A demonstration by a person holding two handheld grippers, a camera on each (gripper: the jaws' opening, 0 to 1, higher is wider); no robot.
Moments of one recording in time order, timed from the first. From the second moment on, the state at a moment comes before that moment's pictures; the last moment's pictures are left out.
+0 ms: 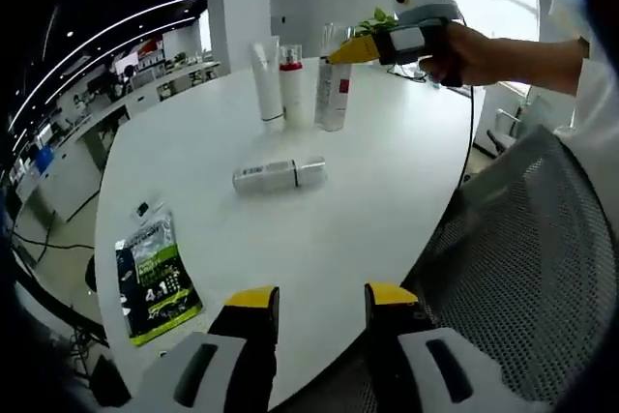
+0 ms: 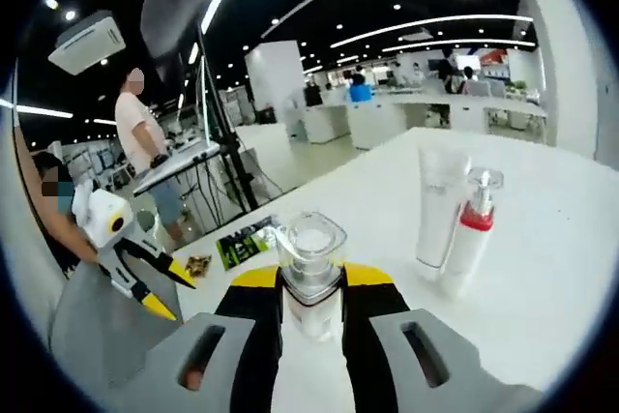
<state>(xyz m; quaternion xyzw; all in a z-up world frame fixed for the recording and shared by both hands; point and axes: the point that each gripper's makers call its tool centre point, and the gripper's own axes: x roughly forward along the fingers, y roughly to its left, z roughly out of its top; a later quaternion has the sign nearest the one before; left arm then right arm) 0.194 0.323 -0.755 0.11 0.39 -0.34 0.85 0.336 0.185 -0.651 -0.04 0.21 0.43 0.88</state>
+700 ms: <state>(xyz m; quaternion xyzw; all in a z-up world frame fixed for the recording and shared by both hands) 0.183 0.328 -0.773 0.11 0.42 -0.35 0.83 0.403 0.195 -0.698 -0.11 0.24 0.41 0.87</state>
